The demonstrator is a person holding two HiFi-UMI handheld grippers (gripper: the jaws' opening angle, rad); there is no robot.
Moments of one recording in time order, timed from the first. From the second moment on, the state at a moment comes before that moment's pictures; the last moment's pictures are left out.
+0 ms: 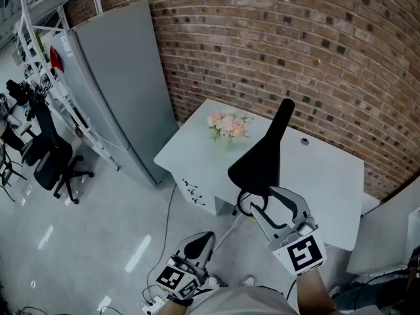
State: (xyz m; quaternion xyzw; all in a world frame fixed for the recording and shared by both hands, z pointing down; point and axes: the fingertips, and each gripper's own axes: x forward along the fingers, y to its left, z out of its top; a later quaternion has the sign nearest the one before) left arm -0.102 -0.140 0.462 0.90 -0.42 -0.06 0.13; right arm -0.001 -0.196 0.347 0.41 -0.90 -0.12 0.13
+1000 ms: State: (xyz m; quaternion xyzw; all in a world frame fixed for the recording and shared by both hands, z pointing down) left arm -0.086 -0.148 0.459 0.90 -0.42 -0.05 0.13; right arm 0.009 -0.209 0.399 0.39 -0.90 -0.08 0.17
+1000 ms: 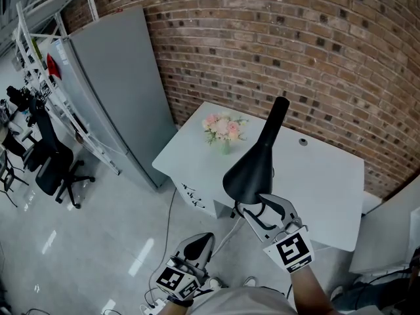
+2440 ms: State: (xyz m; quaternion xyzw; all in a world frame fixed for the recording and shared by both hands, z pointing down) left arm -0.083 -0.155 0.474 0.89 -0.43 -0.03 0.14; right arm 0.029 -0.242 0.466 0.41 -0.89 -0.04 0.21
